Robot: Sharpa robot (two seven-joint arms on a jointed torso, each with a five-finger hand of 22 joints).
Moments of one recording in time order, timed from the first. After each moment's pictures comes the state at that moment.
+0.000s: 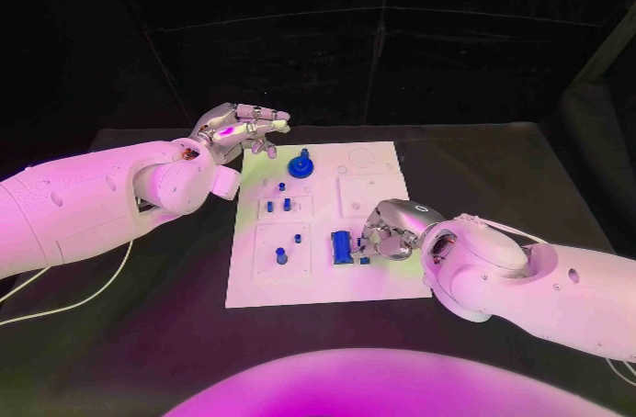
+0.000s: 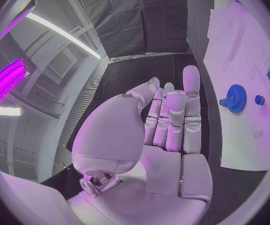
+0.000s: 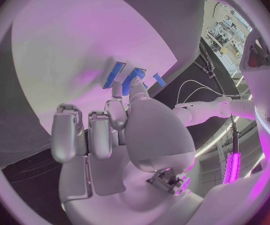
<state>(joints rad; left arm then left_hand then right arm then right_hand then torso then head) 1.23 -0.84 -0.10 1.40 -0.03 -0.16 0.31 1.34 -0.06 0.37 -0.05 0.07 1.01 0.16 0.15 0.07 1.07 0.10 0.29 0.10 1.23 0.02 1.15 0.68 0.17 1.22 0.11 0.58 0.77 0.99 -0.87 -0.04 1.86 -1.56 -0.31 -0.55 1.36 0.00 -0.17 0.17 0.16 1.14 0.05 0.23 0.45 1.43 -0.03 1.12 1.30 1.47 -0.09 1.47 1.31 0.06 1.47 0.02 1.42 1.31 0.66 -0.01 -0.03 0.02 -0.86</state>
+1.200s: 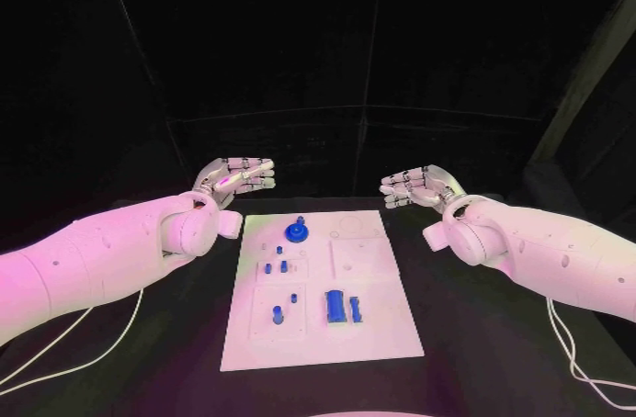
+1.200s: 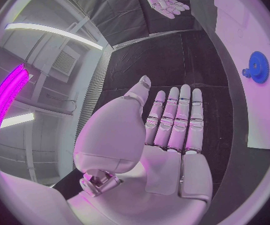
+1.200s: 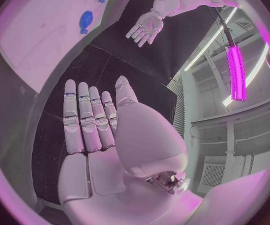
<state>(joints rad) 1.20 -0.67 -0.12 1.09 0.07 -0.21 0.40 1.33 0.00 0.09 0.04 0.07 0.96 0.15 0.07 0.07 1.03 0.17 0.10 0.06 0.89 0.14 0.29 0.18 0.17 0.76 0.27 0.08 0.38 1.13 -0.66 -0.04 1.10 -0.39 -0.31 0.30 1.49 0.10 -0.23 0.09 0.18 0.93 0.18 0.07 0.16 1.05 0.15 0.08 0.13 1.09 0.12 0.07 0.14 0.18 1.04 0.22 0.12 0.09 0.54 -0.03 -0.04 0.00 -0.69</state>
